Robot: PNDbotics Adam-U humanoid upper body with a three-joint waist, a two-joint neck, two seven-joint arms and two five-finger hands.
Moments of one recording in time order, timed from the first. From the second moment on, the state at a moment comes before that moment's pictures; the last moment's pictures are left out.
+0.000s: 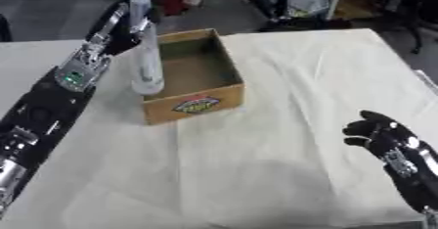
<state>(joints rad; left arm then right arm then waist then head) -0.91 0.32 -0.12 -0.81 -0.31 -0.60 -0.12 -0.11 -0.10 -0.19 -1.69 -0.16 -0.16 0.70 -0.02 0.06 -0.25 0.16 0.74</state>
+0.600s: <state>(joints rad) -0.82 0.33 -0.13 -0.88 -0.11 -0.53 -0.31 -0.11 -0.10 -0.19 -1.69 -0.16 -0.16 0.70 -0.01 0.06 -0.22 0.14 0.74</state>
